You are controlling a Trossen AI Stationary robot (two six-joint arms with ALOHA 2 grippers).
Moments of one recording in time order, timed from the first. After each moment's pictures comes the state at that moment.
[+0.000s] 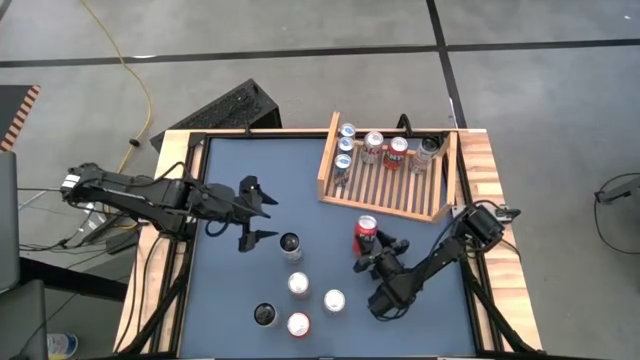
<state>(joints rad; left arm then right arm) -0.16 1.01 0.89 -0.38 -0.21 -0.10 0.62 2.05 1.11 -1.01 1.34 -0.82</state>
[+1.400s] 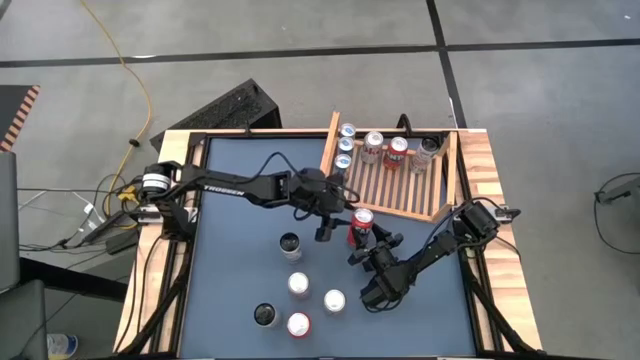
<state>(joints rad) 0.07 1.79 1.26 0.12 0.18 0.21 0.55 2.05 1.08 -0.87 1.46 -0.92</state>
